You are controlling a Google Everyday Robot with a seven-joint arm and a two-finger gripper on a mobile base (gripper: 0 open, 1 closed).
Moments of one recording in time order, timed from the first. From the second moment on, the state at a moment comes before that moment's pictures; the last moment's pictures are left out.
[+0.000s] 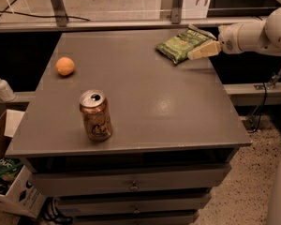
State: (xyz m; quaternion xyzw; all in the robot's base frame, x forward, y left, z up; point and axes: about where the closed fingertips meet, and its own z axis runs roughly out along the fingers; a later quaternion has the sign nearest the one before) arm 0.797 -0.244 0.866 -0.35 0.77 0.12 0.51
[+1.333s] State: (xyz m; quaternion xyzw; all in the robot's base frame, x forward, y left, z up) arm 0.827 -0.221 0.831 -0.32 0.79 0.13 0.51
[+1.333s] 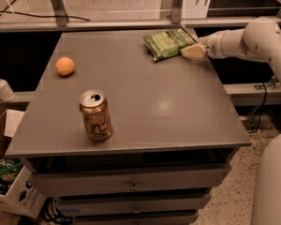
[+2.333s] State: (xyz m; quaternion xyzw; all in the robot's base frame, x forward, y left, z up) arm 0.827 -0.220 0.838 -0.31 0.78 0.13 0.53
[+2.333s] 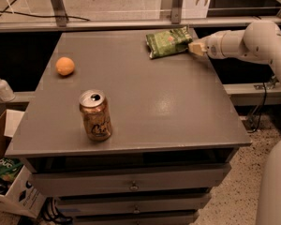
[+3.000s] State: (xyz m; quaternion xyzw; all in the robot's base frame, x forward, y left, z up) arm 0.788 -0.191 0.909 -0.35 0.72 0.18 0.57
